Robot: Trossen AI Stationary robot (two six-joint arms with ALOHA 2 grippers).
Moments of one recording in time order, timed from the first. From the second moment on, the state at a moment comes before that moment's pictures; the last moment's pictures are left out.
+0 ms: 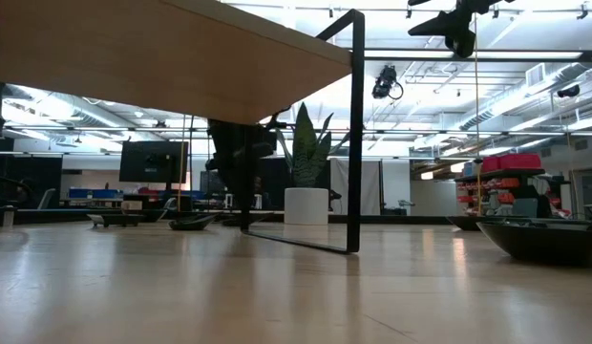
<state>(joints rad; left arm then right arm) 0.44 1.84 1.17 -0.51 -0.08 -0.13 -0.24 0.85 0.94 -0.47 -0.16 0.51</state>
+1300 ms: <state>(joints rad) 0.44 1.92 1.17 -0.46 -0.03 -0.17 -0.24 0.85 0.94 -0.47 -0.16 0.51</state>
